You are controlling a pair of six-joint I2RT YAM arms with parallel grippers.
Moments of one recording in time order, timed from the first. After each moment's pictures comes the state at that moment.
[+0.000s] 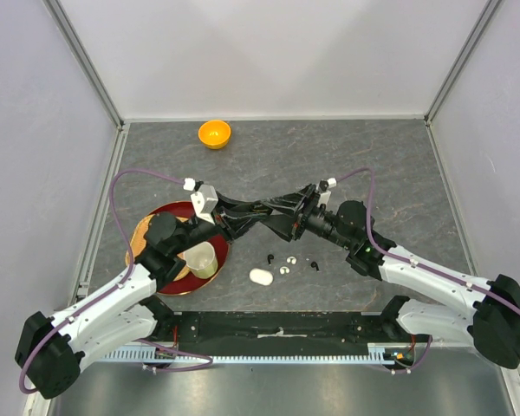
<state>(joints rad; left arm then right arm) -0.68 0.86 0.50 0.63 0.47 -0.23 0.81 1.10 0.61 0.52 -0.23 1.84</state>
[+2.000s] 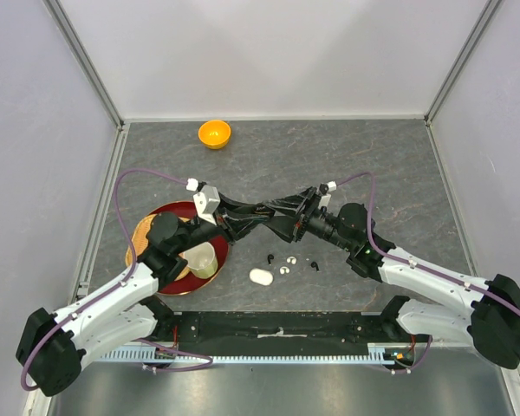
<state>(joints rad) -0.68 0.88 0.49 0.66 0.51 -0.24 0.81 1.10 0.58 0.56 -0.24 1.91</state>
